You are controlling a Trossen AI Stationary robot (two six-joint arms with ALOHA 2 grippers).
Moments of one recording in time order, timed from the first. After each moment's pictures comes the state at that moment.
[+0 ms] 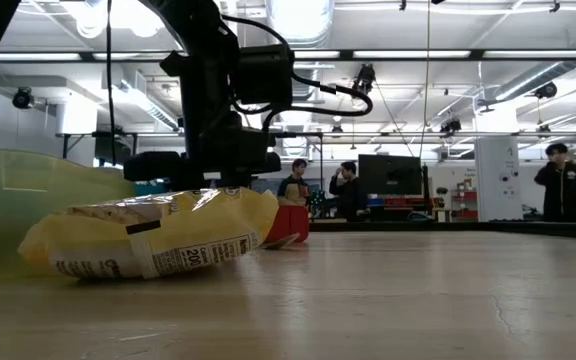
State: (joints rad) left arm 0.05 1.96 1.23 -0.75 -0.08 0.78; right arm 0.33 1.19 1.43 -1.11 0.62 1.09
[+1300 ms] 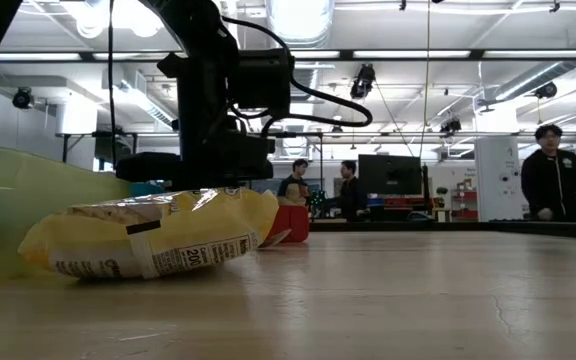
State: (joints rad) left arm 0.03 1.96 1.23 -0.78 -0.08 0.65; right arm 0.33 1.19 1.43 -1.11 0.60 1.07
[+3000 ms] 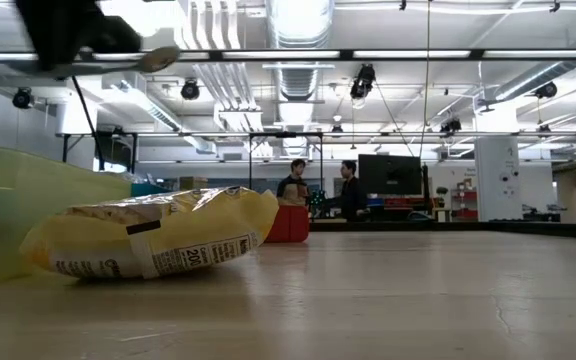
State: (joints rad) left arm -0.27 1.50 1.37 -1.40 0.07 -0.25; right arm 0.33 1.19 1.43 -1.10 0.66 0.89
